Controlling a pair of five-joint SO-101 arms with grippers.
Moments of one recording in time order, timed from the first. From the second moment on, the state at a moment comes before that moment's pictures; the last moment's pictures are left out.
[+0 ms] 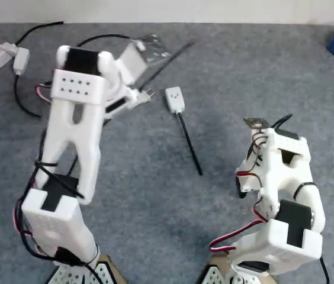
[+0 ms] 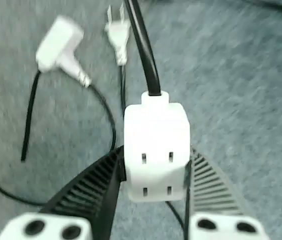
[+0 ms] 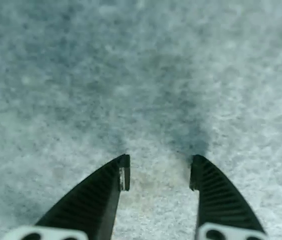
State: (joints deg) left arm 4.5 14.6 -33.6 100.0 -45.8; right arm 12.8 3.6 33.3 69.5 22.9
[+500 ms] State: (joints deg) left arm 16.9 13.8 -2.2 98.0 -44.9; right arm 18.0 3.0 32.0 72.0 30.2
